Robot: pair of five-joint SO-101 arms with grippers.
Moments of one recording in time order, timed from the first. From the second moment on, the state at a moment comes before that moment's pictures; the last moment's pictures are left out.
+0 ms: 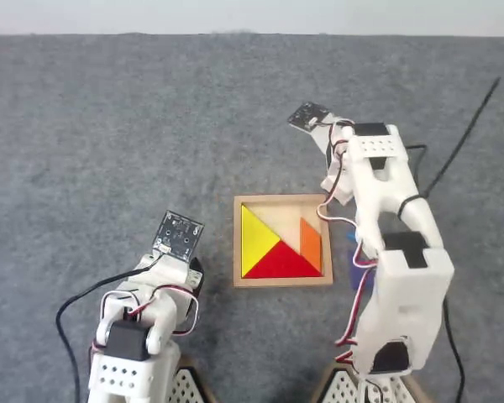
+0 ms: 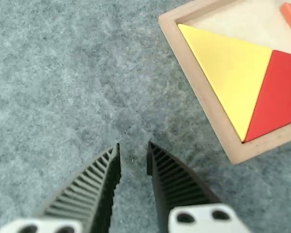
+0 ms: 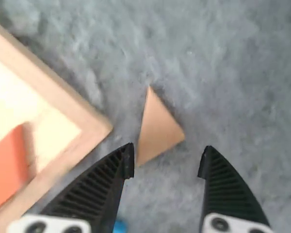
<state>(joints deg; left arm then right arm) 3.2 -102.5 96.9 71.2 -7.2 -7.9 27.6 -2.9 65.7 43.7</state>
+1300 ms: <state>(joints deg) 3.2 -102.5 96.9 71.2 -7.2 -8.3 39.7 -16.9 65.2 50.2</state>
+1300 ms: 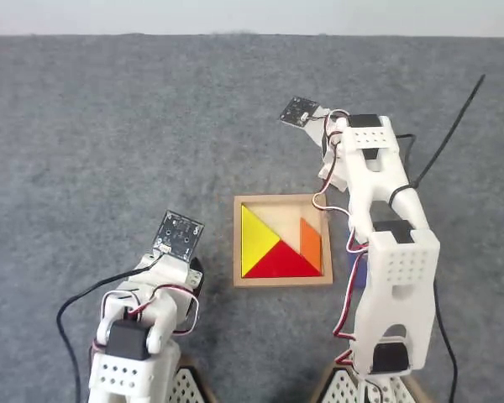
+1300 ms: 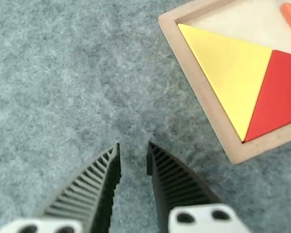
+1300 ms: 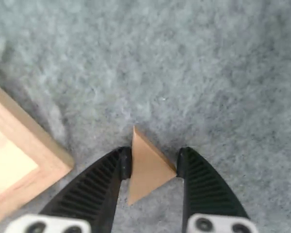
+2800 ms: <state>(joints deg) 3.2 -102.5 96.9 71.2 -7.2 -26.8 -9.1 33.0 61.0 60.1</state>
